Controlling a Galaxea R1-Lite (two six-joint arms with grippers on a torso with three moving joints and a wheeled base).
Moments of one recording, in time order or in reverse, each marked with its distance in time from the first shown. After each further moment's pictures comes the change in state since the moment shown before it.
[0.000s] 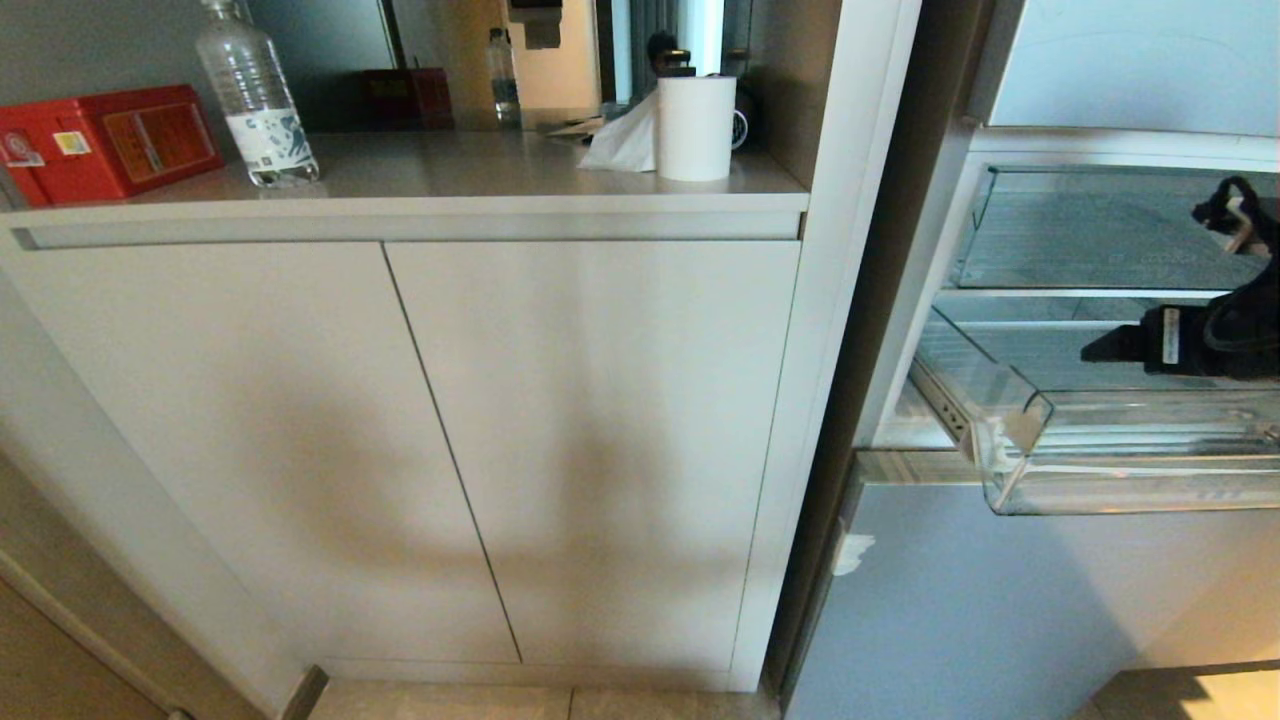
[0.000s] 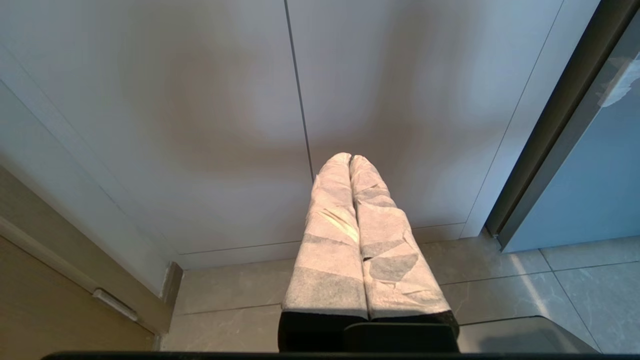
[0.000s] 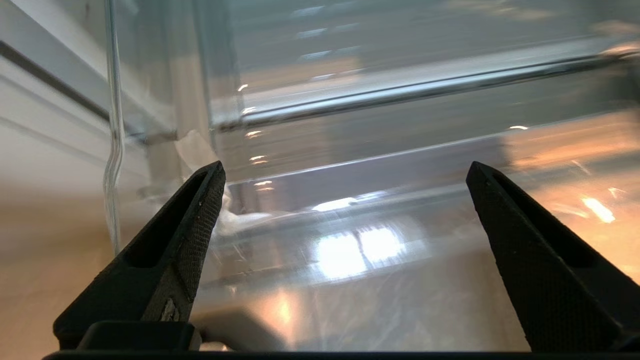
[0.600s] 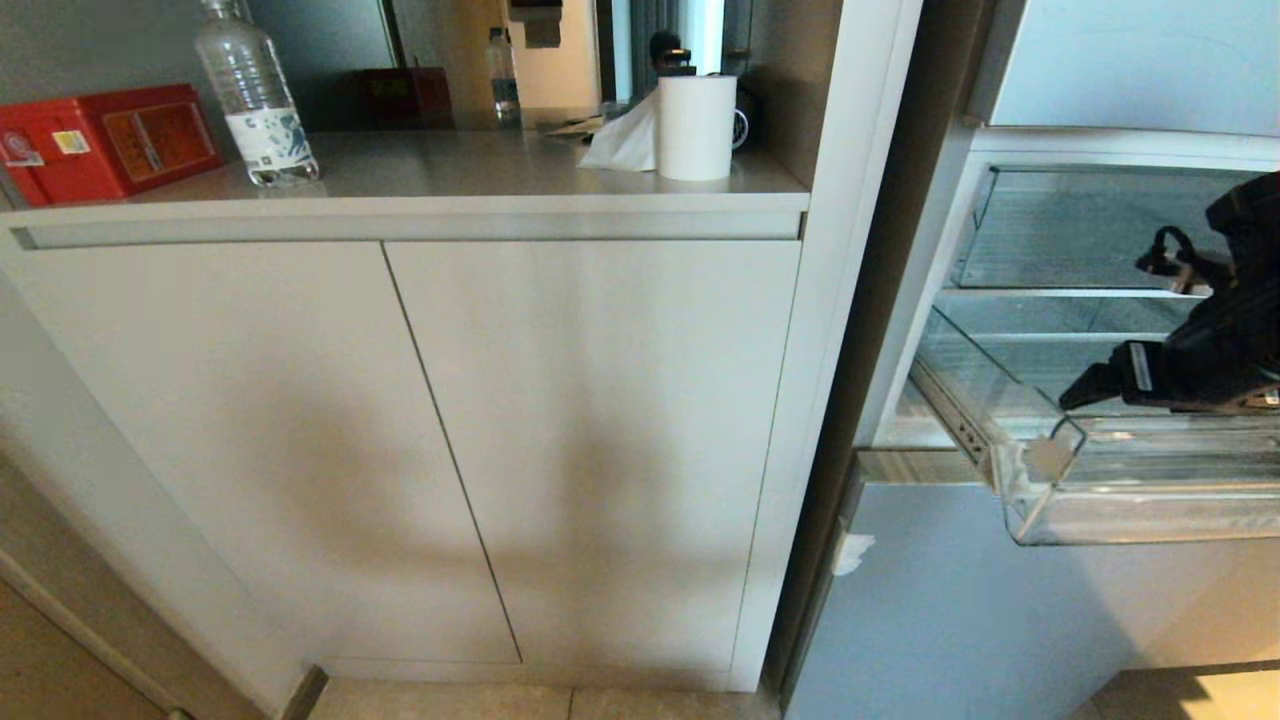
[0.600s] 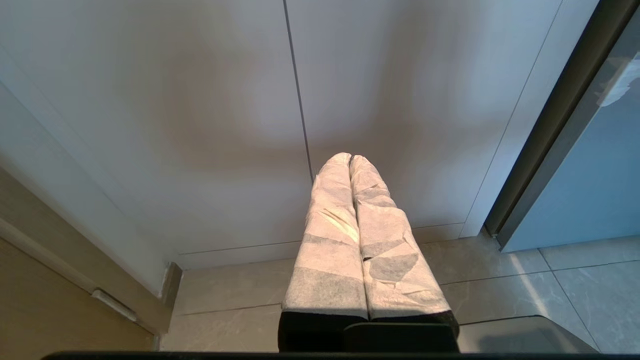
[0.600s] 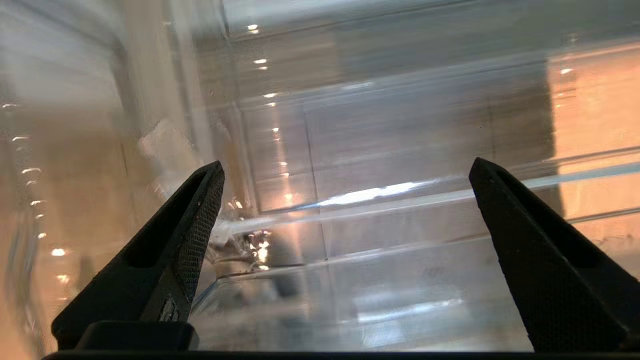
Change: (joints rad) left arm 0.000 0.000 0.000 0.000 0.000 0.000; right arm -0.033 0.159 -0.228 0.359 0.061 -0.009
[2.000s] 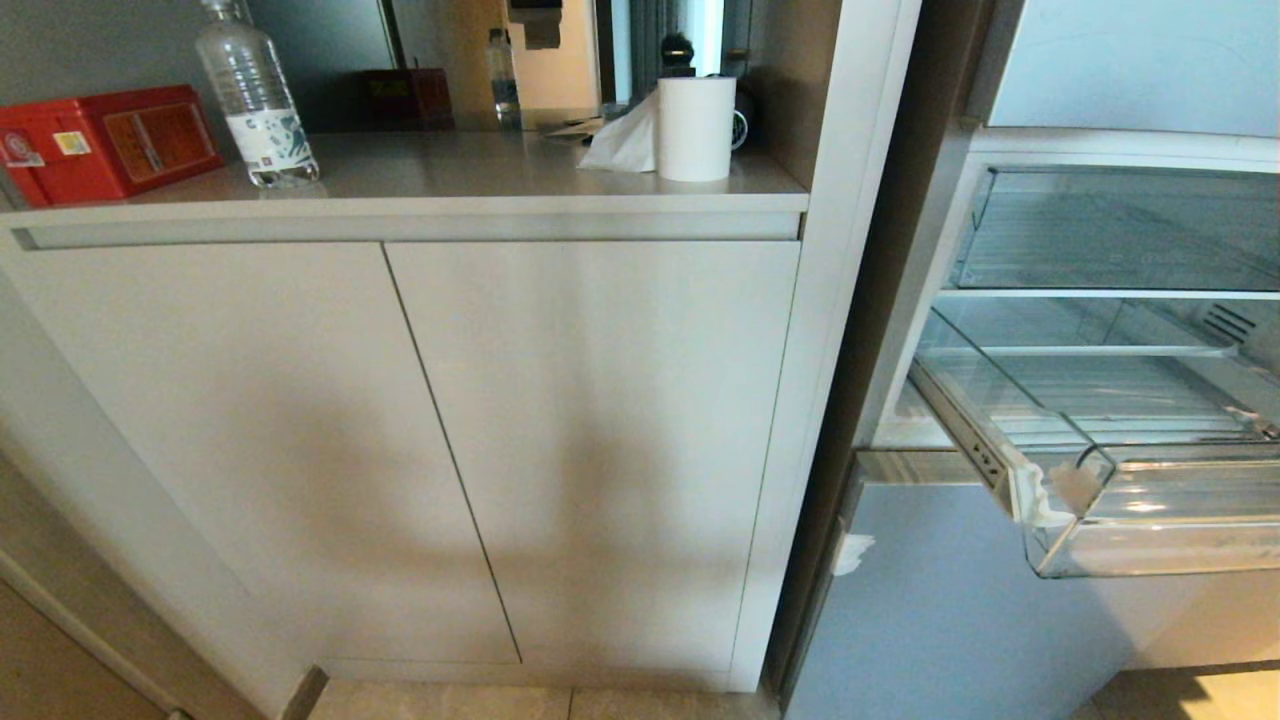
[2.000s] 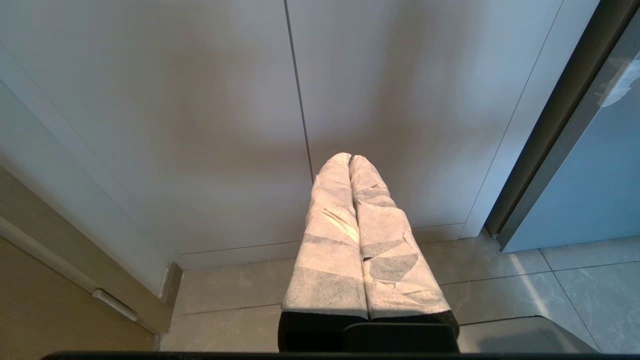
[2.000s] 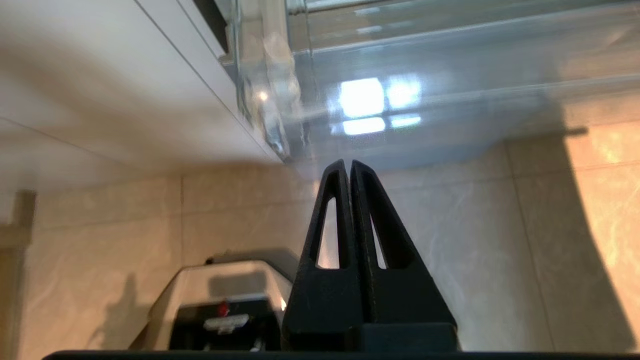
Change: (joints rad) left arm 0.000 0.000 0.000 0.000 0.000 0.000; right arm -0.020 -0.775 0.532 -0.076 0.117 0.022
